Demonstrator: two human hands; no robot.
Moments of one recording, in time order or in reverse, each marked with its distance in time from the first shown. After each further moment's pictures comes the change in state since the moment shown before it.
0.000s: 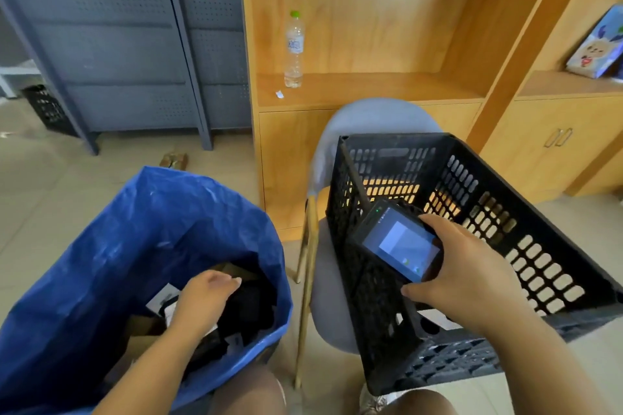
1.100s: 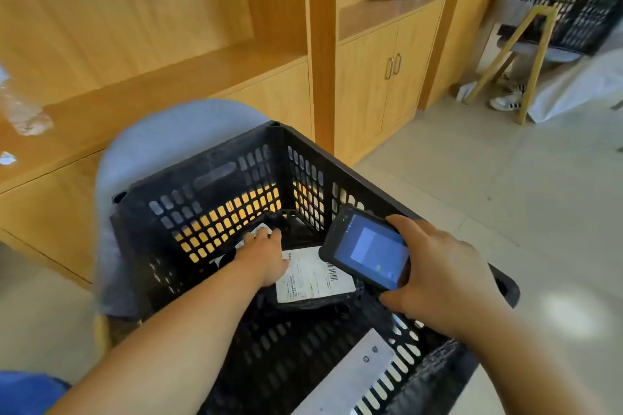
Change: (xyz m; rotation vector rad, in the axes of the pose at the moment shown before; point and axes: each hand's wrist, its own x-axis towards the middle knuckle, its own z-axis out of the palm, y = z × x) left_hand 0.106 0.224 0.380 1.272 -0.586 0.717; right_hand 0.057 0.206 -0.007 -0.040 -0.047 0.414
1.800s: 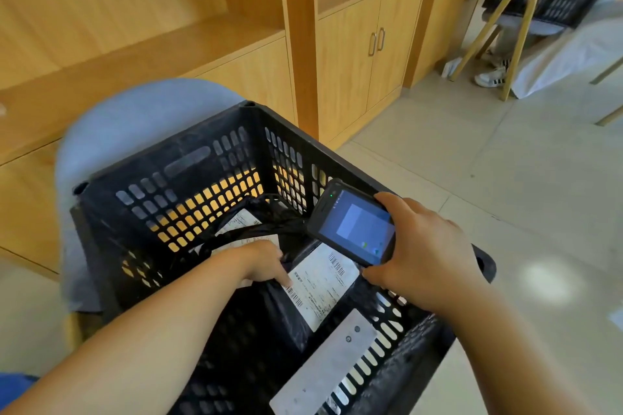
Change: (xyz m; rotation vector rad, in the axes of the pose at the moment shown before) left_hand -0.018 0.029 -0.005 -0.247 -0.415 -0.012; right_hand 0.007 0.012 0.013 0.078 0.079 0.042
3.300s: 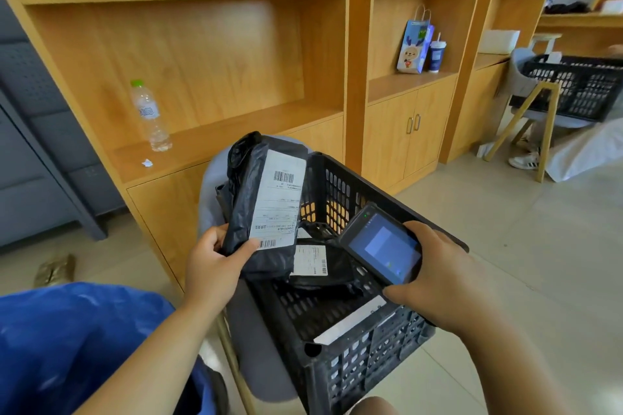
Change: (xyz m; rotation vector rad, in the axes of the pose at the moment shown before) left_hand -0.255 -0.088 0.075 -0.947 1.252 0.350; right_hand -0.149 -0.049 -0.059 0.152 0.117 -0.068
